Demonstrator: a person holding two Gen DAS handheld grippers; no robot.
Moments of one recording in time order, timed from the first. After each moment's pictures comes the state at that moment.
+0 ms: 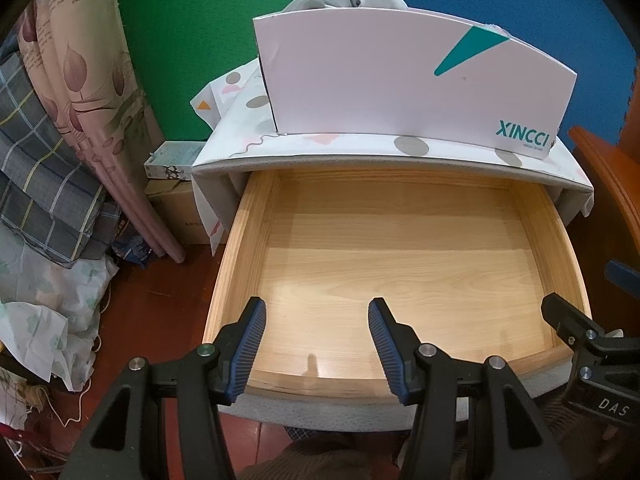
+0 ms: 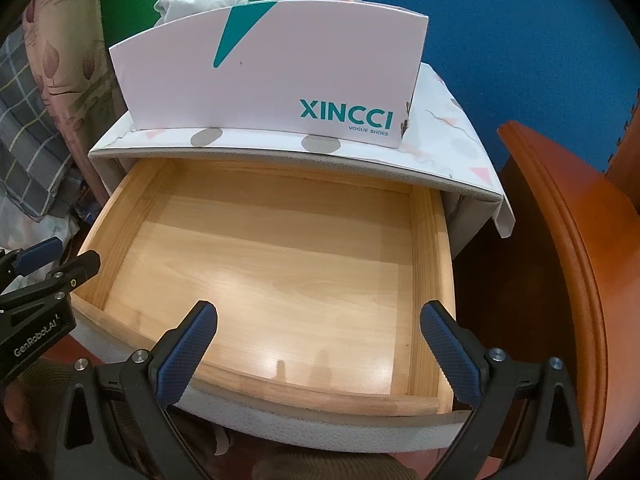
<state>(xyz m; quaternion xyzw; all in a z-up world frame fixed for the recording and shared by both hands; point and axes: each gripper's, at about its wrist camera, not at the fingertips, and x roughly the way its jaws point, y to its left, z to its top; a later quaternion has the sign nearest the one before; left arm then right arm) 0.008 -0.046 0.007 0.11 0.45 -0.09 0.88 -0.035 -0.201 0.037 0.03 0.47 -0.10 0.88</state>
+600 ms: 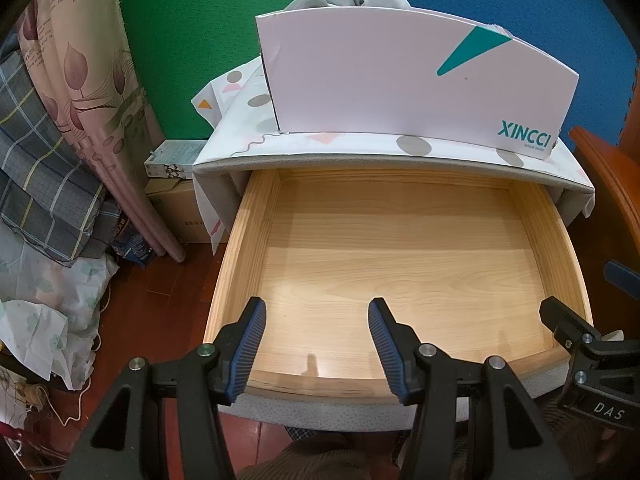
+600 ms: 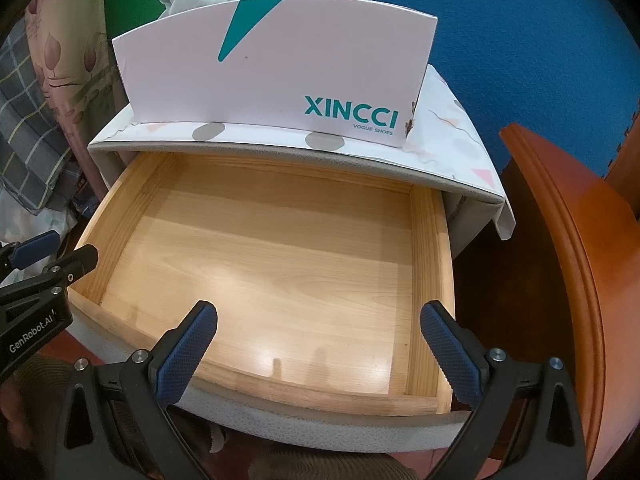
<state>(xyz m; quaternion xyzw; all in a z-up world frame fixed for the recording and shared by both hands) 0.009 -0.044 0.007 0.11 0.45 -0.09 0.88 -0.034 -0.199 0.034 0.02 0.47 -0.10 0.88</state>
